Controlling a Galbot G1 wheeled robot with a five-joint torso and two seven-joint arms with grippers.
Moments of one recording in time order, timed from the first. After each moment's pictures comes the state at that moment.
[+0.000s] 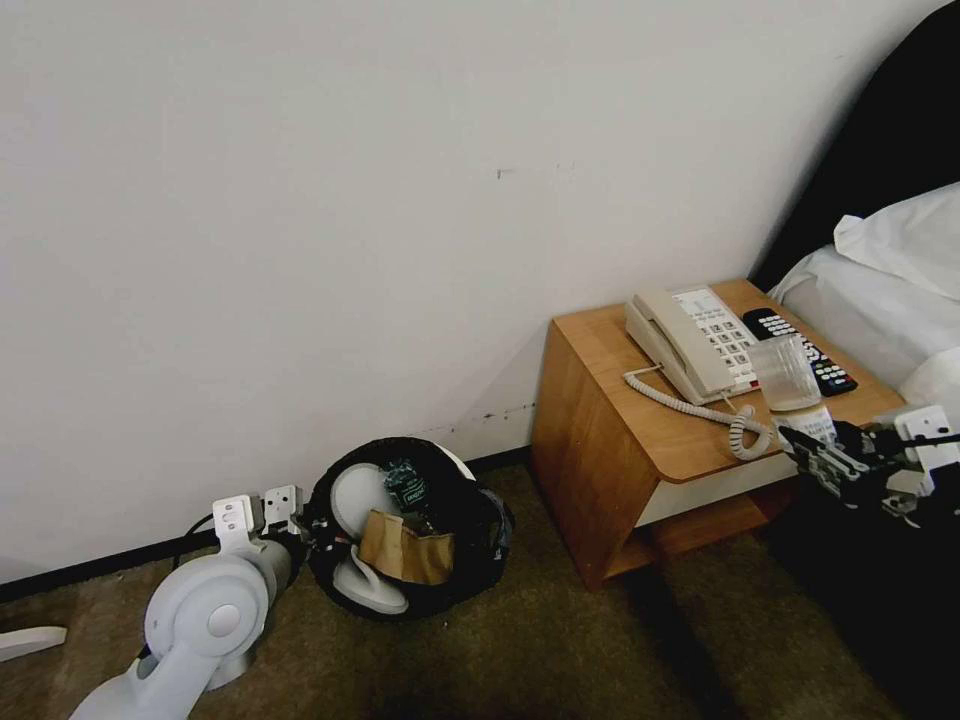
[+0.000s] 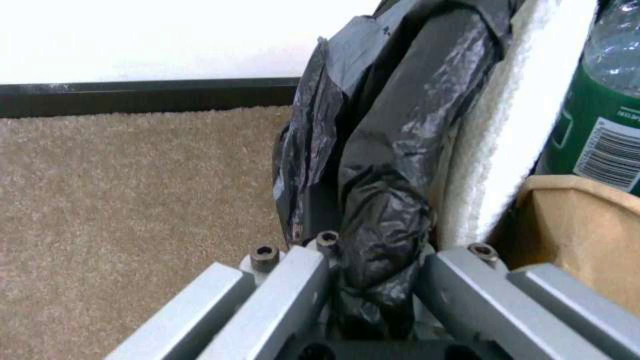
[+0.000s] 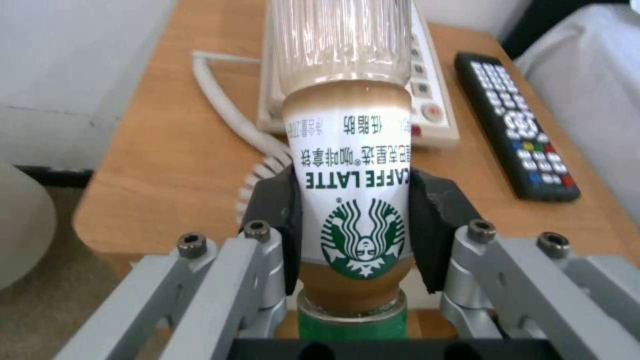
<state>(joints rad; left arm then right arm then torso) 1.34 -0.99 -0.42 -2.17 -1.21 0.73 -0.77 -2.19 0.59 1.54 2.47 1.12 -0.51 0.13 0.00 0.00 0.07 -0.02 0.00</state>
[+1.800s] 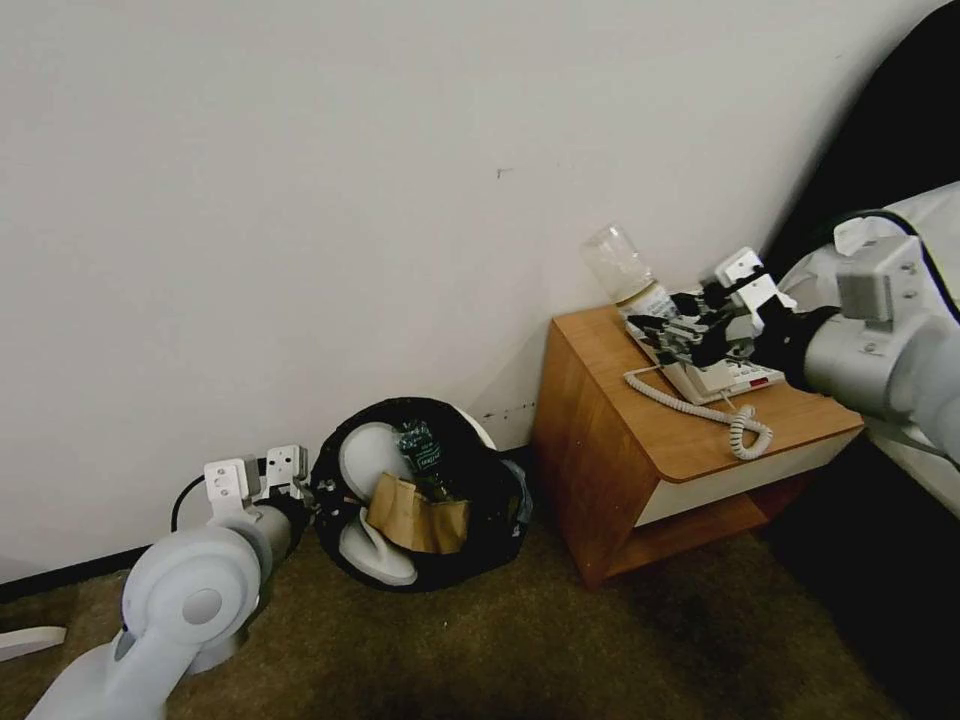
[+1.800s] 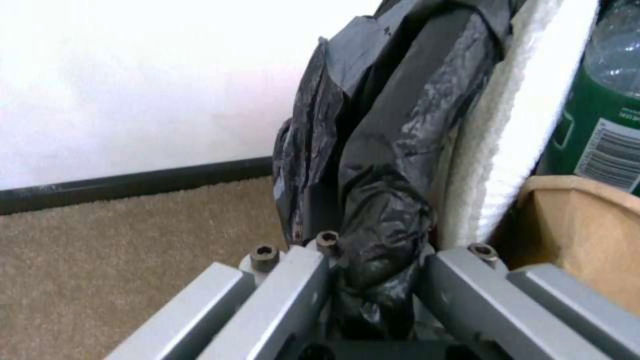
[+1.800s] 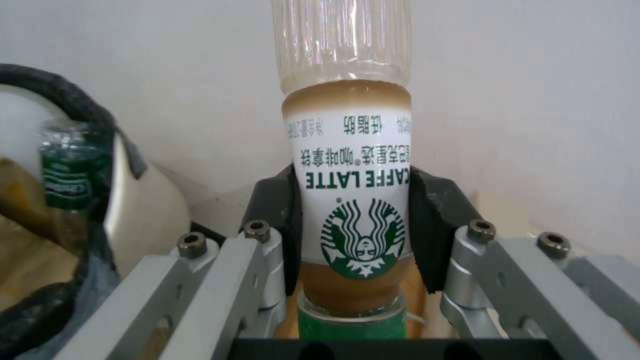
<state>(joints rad) 1.22 -0.91 -0.39 -2.29 -1.33 0.74 -0.86 -1.92 -0.15 1.47 2.33 1.49 -0.47 0.26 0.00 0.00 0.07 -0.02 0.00</state>
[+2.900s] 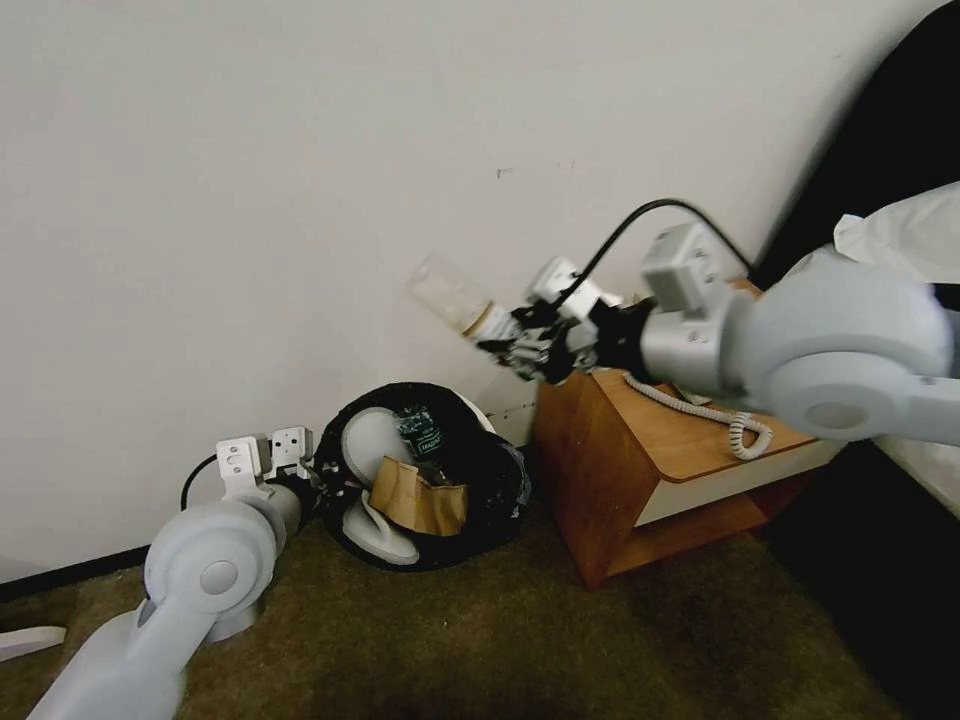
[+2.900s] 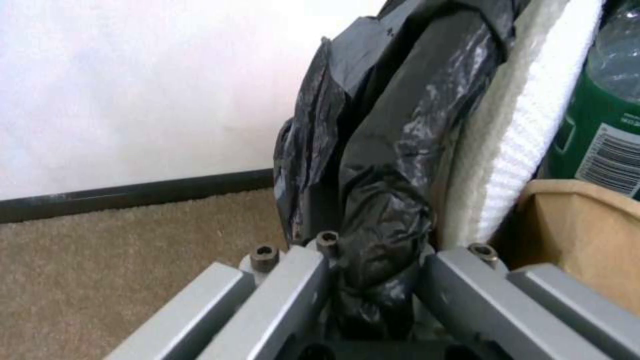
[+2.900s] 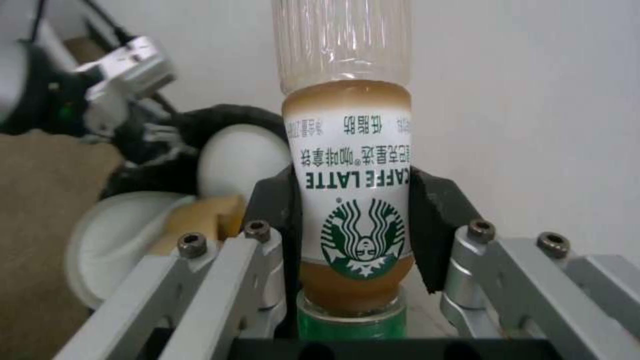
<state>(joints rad) 1.15 -0.93 -0.34 -2.24 -1.34 0.74 -0.92 -2.09 -0.65 1.60 2.25 1.61 -0.34 0.24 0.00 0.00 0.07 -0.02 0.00</state>
